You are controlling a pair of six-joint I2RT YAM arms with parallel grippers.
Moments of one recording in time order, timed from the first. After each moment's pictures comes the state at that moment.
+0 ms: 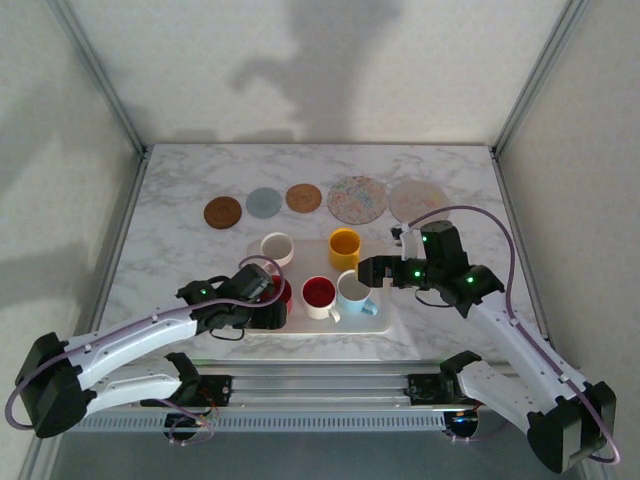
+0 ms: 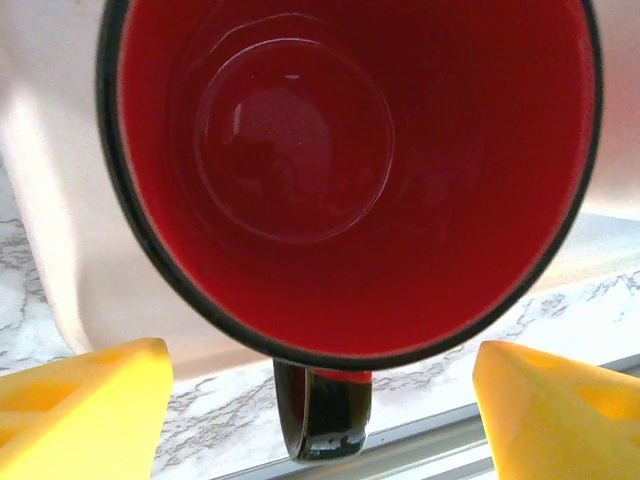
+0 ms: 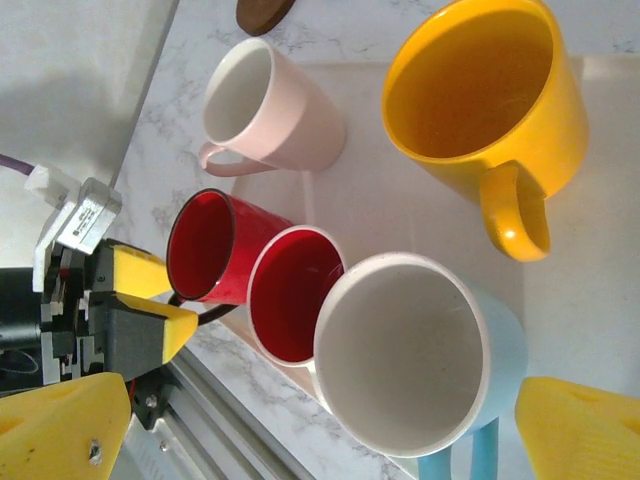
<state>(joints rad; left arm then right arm) -0.82 1.06 0.66 -0.75 -0.03 -0.78 0.46 0.94 0.77 -0.57 -0.54 0.43</state>
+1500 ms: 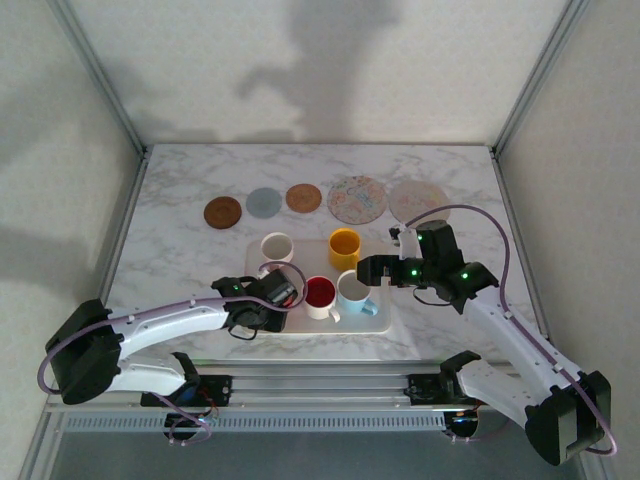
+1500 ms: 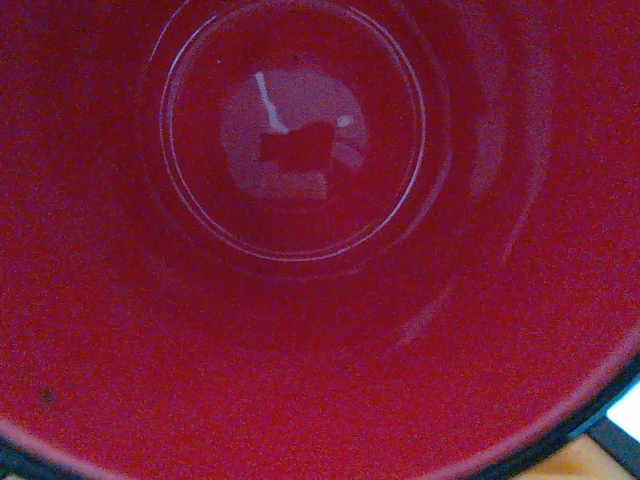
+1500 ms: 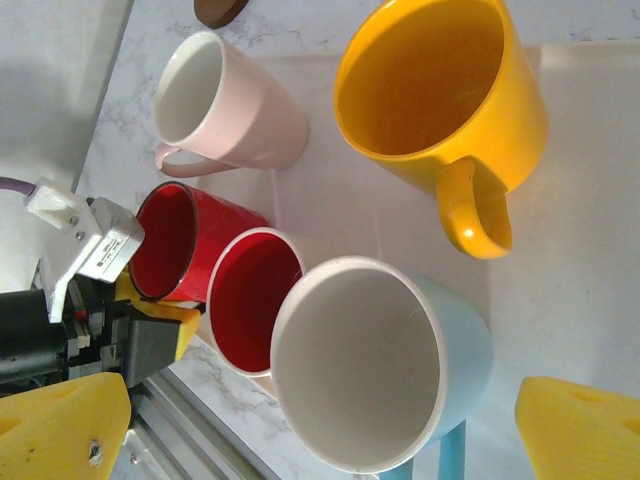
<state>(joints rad) -0.91 1.28 0.71 -0.72 -0.14 -0.74 0.46 0.98 0.76 -0.56 -0.49 0.42</state>
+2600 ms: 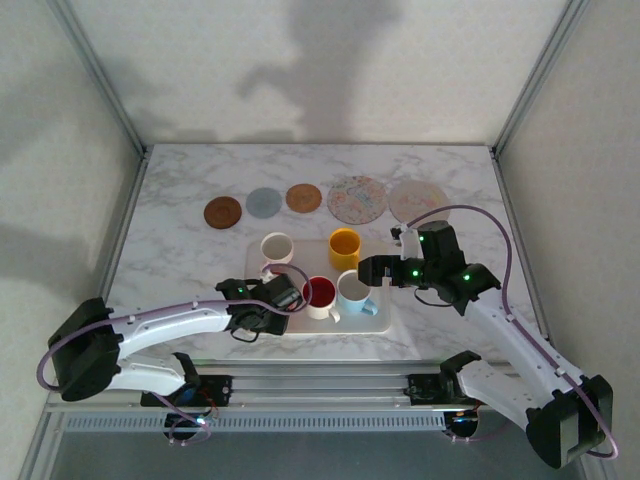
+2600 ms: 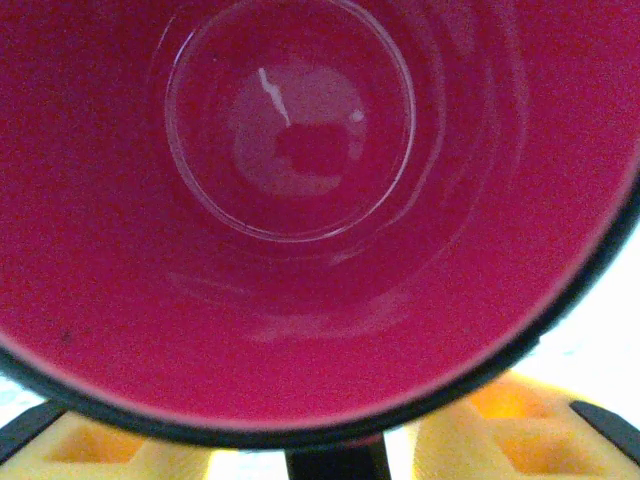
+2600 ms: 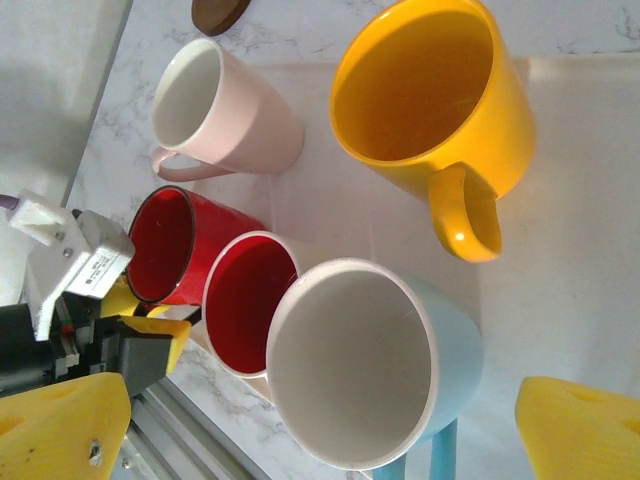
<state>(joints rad) -0.97 1.30 0.74 -0.76 -0.20 -0.76 0.46 0.96 0.76 -0.57 -0.47 0.41</state>
